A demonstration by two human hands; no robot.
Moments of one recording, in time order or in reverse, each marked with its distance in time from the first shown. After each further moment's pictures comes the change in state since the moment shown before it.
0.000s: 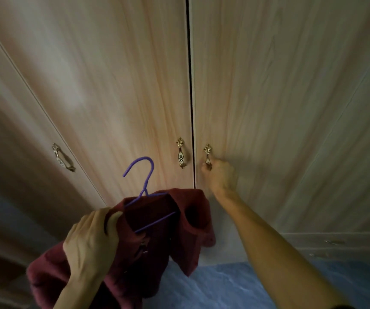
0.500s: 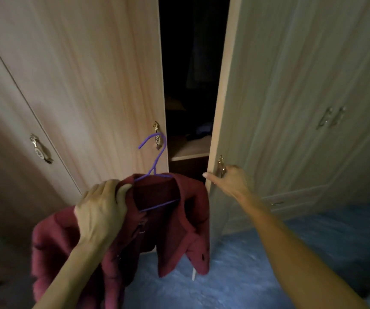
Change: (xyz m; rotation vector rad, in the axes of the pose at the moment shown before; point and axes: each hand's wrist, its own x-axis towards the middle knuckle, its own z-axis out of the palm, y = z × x) left_hand -0.031 -0.007 -0.056 -0.169 -0.040 0.207; right_hand -0.159 0.064 -0.088 0.102 -0.050 0.216
